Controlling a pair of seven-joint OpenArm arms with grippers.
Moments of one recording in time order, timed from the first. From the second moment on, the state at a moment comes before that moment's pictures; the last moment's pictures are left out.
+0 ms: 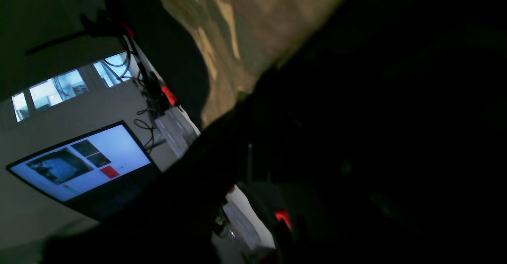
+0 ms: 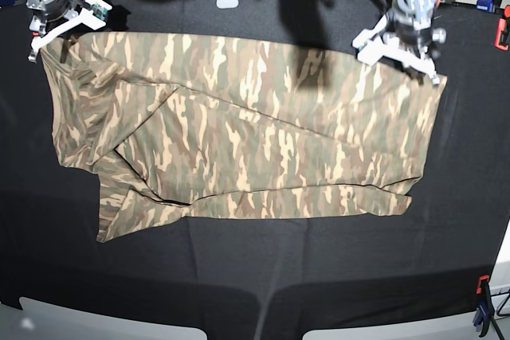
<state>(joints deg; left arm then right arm) 17.3 -35.9 42.8 102.7 45.3 3.2 58.6 -47.8 57.6 -10.1 113.5 -24.2 6.7 -44.9</state>
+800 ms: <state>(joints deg) 31.1 -35.9 32.3 102.7 52.0 12.0 54.0 -47.8 62.2 -10.1 117.0 -24.2 8.6 -45.5</state>
